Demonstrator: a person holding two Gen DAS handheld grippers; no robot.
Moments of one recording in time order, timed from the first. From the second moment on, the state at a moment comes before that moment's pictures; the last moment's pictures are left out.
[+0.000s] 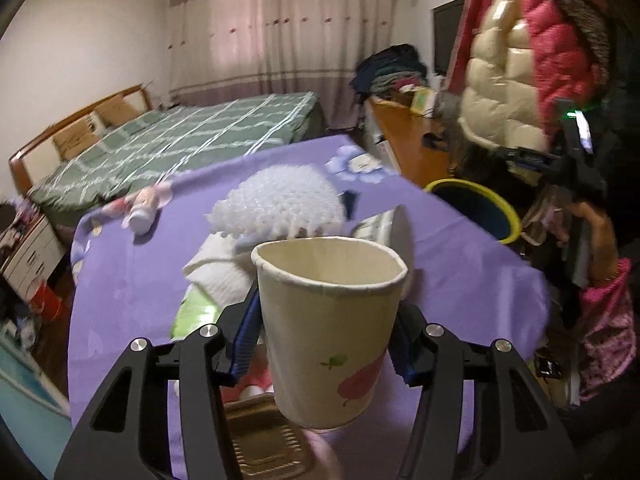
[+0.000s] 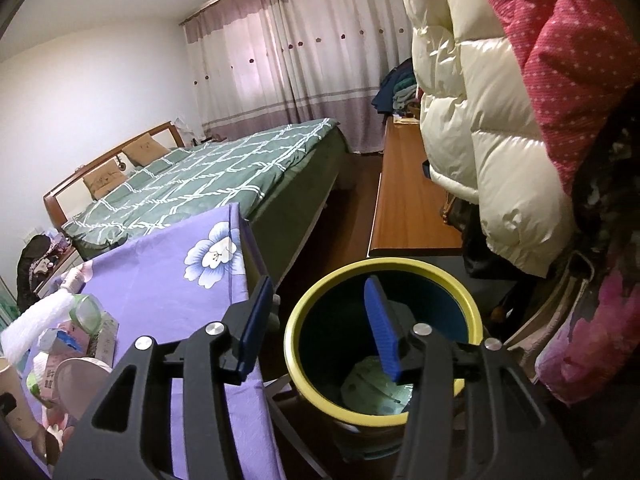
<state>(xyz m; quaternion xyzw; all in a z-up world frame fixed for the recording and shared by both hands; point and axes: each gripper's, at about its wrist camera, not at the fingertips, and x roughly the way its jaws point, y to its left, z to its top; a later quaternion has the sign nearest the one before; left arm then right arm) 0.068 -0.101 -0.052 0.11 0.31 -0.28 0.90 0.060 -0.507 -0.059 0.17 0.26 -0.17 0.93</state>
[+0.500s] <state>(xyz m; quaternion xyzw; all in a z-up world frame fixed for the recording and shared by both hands) 0.060 -0.189 -0.017 0.11 0.28 -0.37 0.88 0.028 -0.520 -0.053 0.16 0.24 -0.21 0.93</state>
